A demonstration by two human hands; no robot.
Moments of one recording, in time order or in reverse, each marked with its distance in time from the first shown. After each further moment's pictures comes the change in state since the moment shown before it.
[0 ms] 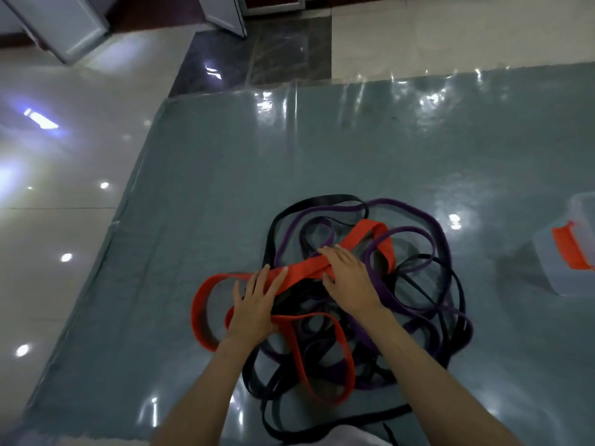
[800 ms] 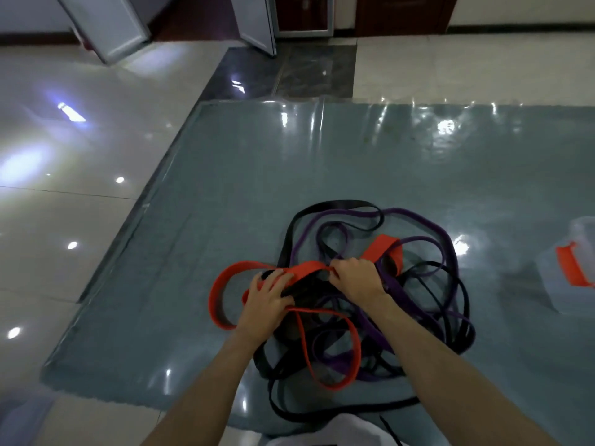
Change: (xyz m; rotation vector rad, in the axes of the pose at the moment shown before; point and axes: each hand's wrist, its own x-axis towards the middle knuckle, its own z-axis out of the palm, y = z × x) left_hand -0.045 0.001 -0.016 0.077 0.274 0.193; right_hand 0.003 -0.028 -0.003 -0.551 -0.098 -0.082
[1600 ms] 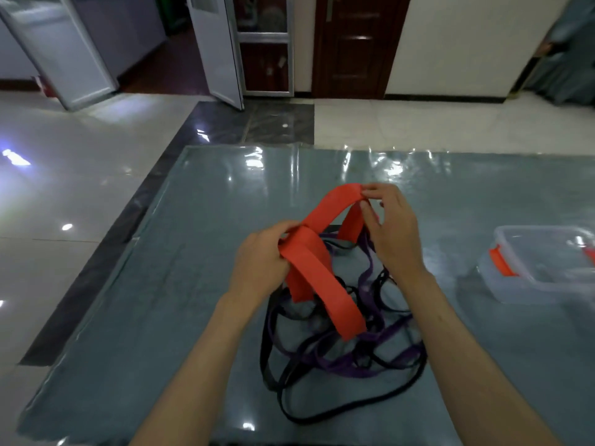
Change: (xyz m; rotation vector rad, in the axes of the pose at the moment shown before) left_hand 0.004 0.004 -0.212 -0.703 0.401 -0.073; right_hand -0.076 -0.021 -0.190 0.532 0.935 -0.006
